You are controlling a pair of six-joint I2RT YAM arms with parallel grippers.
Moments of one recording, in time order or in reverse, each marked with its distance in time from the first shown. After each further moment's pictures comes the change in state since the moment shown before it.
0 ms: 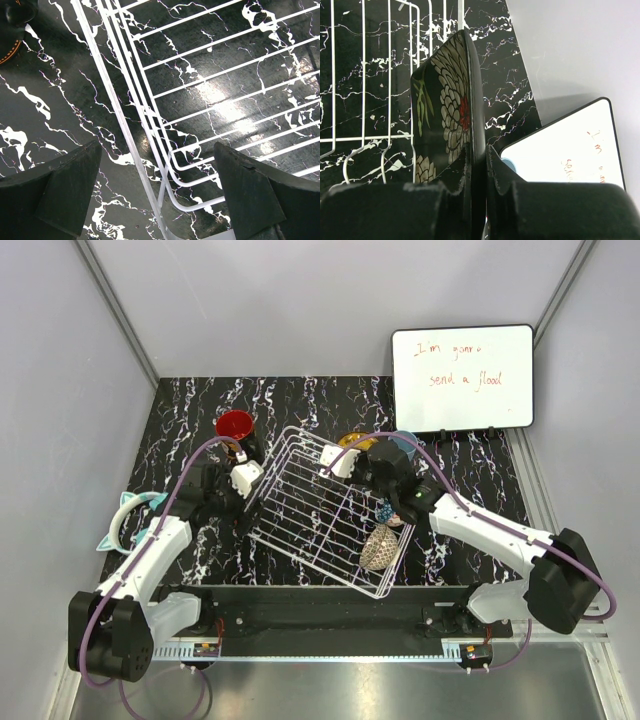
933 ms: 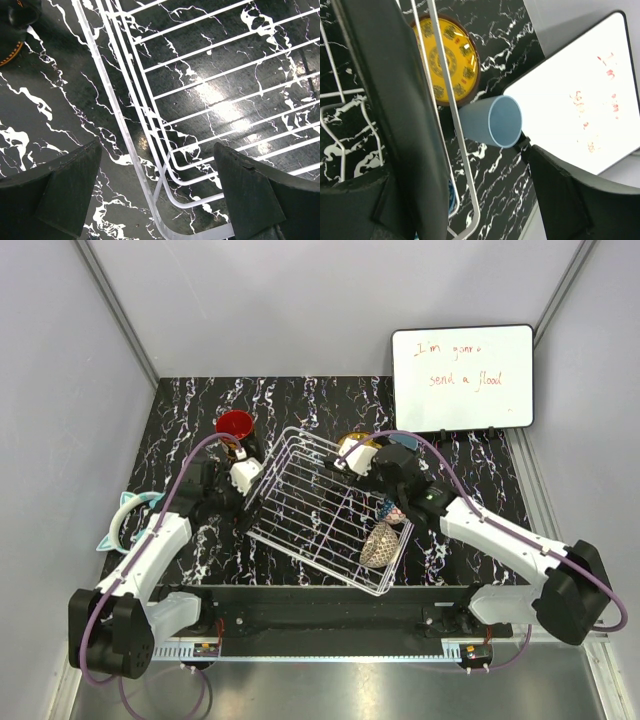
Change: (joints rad) left arm 0.006 0.016 0.032 -0.022 0.007 -0.006; right arm -0.019 -0.061 -0.022 -0.144 0.177 0.156
